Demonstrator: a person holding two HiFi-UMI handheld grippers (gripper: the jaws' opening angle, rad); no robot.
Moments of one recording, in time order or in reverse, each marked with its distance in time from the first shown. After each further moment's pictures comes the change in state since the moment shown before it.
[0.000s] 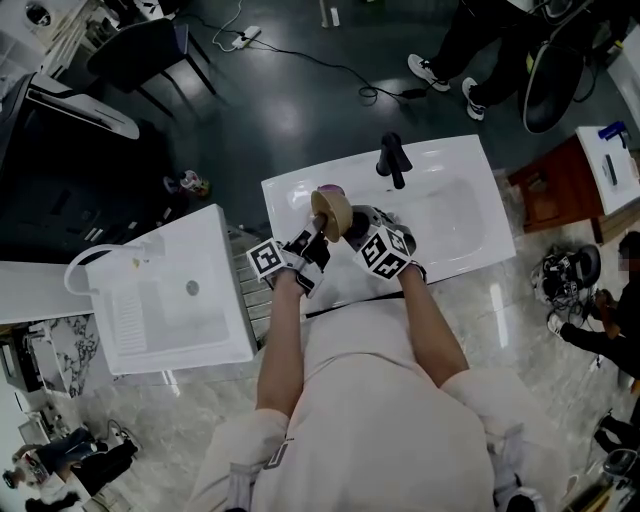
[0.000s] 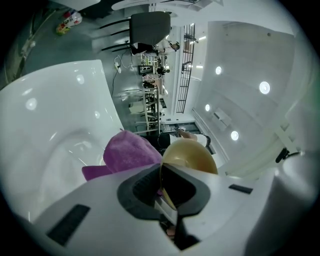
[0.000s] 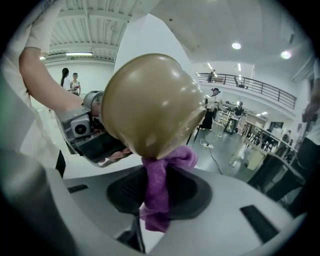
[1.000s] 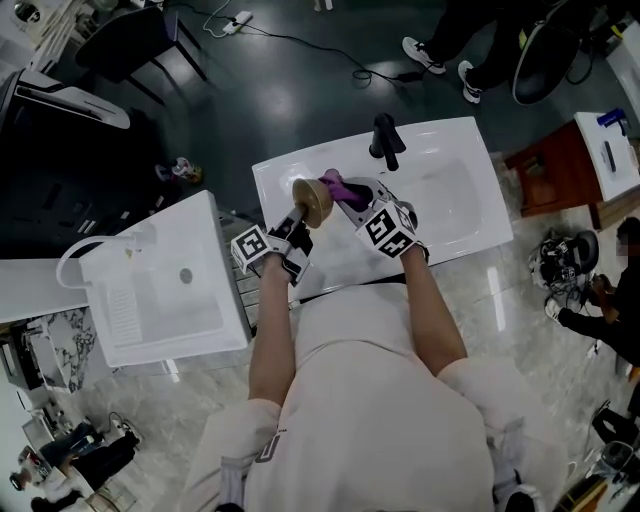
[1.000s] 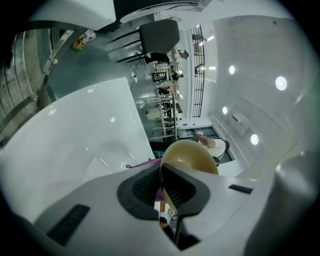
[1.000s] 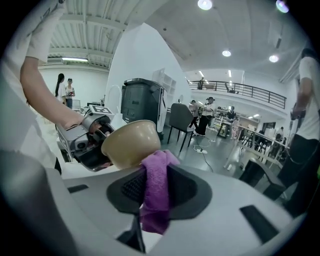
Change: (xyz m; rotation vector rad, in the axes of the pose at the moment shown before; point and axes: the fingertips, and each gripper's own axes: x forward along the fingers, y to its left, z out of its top) left arm -0.035 0.048 0.021 0.011 -0.059 0.237; right arm -0.023 -0.032 0.018 0.032 -0.089 -0.075
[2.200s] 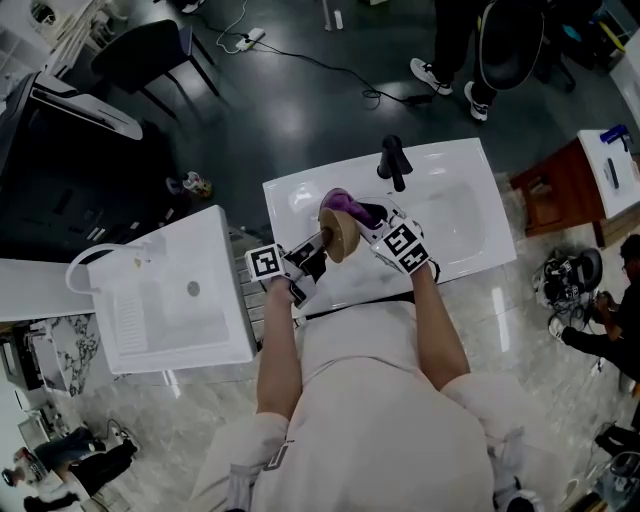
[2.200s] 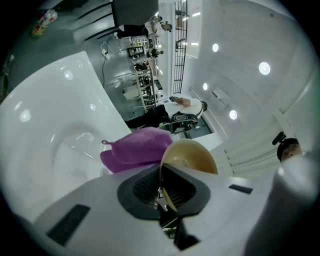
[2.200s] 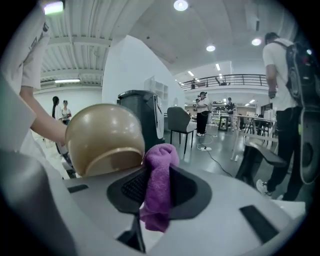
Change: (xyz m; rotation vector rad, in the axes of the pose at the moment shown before) left arm 0.008 -0.058 -0.051 0.077 0.268 -0.247; right arm -0.008 -0.004 -0.003 0.196 -0.083 0.062
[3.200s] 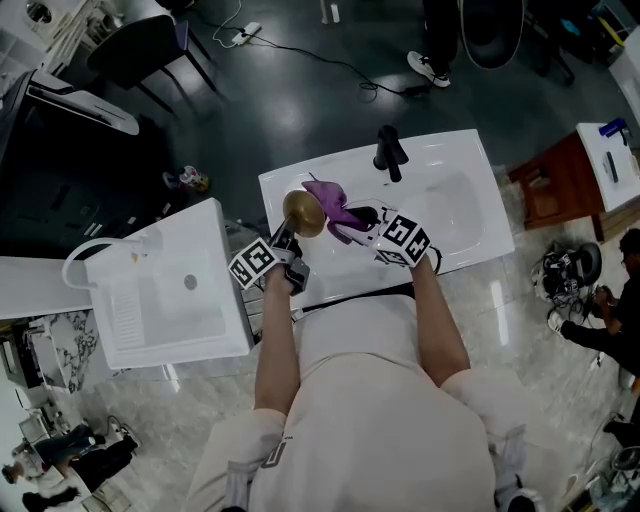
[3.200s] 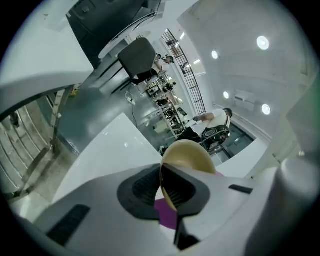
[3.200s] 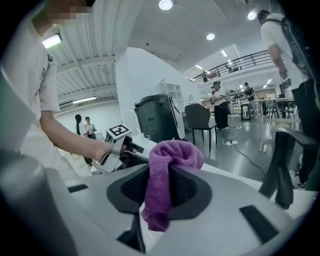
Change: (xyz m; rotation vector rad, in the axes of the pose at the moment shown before) left arm -0.073 0.057 0.064 0.218 -0.353 0.542; right arm -0.005 0.045 0.008 0.083 -0.025 0.281
